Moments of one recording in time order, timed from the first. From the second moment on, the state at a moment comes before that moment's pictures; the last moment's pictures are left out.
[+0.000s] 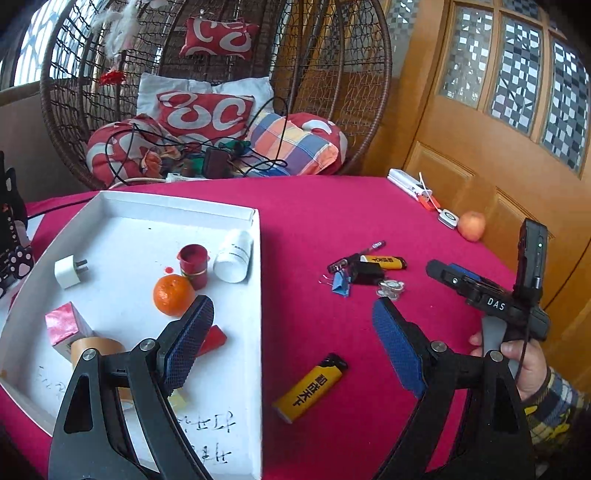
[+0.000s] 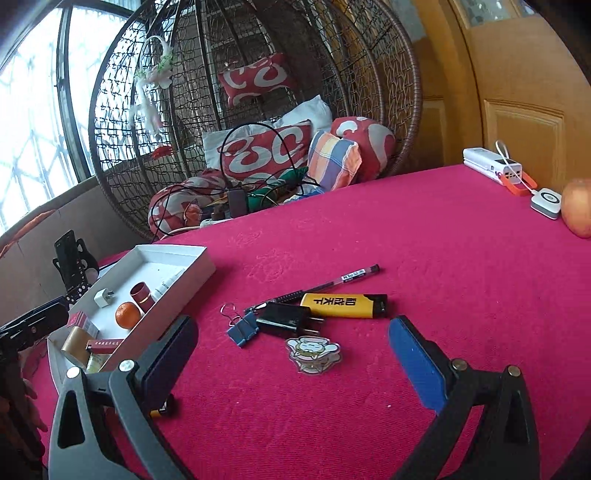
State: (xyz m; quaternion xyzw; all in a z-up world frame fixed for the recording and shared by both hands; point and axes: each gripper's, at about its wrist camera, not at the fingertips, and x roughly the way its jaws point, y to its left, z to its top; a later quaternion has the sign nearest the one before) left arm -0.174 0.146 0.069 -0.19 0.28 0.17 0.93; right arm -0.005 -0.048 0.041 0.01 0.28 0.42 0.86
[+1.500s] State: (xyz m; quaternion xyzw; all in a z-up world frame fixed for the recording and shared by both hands) left arm -0.142 0.040 0.001 0.00 0.48 0.03 0.88; right arm 0.024 -0.073 0.022 0.08 0.34 0.40 0.85
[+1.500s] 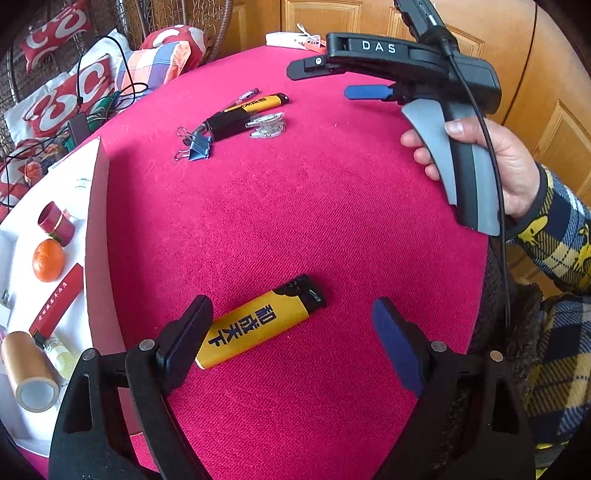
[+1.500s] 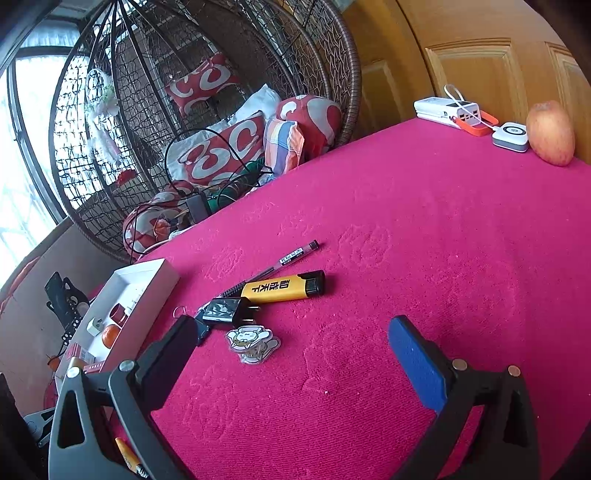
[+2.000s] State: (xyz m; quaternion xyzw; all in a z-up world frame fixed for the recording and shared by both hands) left arm -0.130 0.042 -0.002 -0.02 0.48 0.02 0.88; right arm 0.032 -0.079 0.017 0.10 0.36 0.40 0.84
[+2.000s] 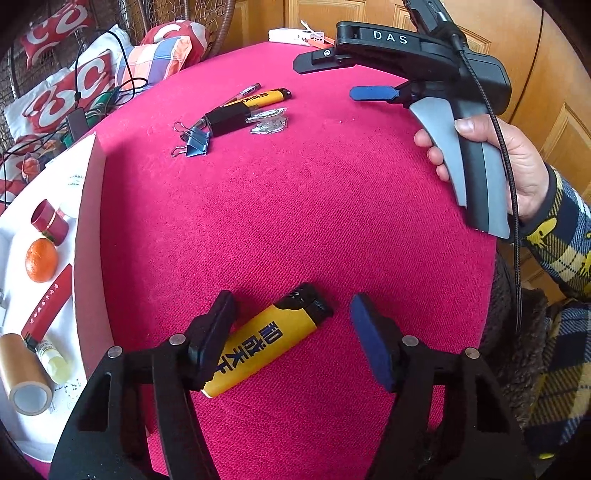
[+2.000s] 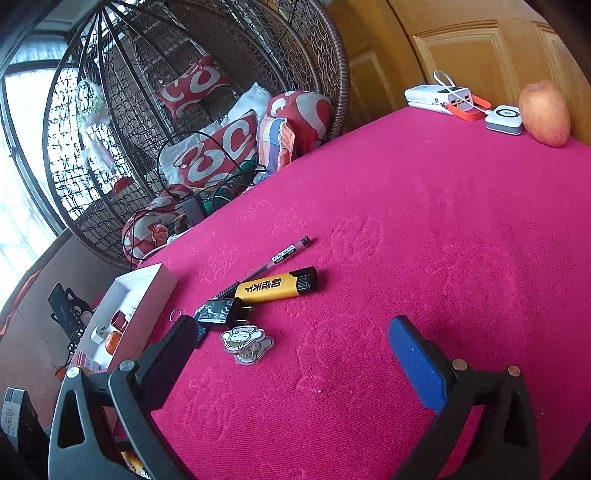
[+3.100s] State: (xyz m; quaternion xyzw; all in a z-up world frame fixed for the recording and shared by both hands) left arm -0.151 0.051 0.002 -0.07 0.44 0.09 0.89; right arm 0.001 -0.025 0.022 -0.07 0.34 0.44 0.83
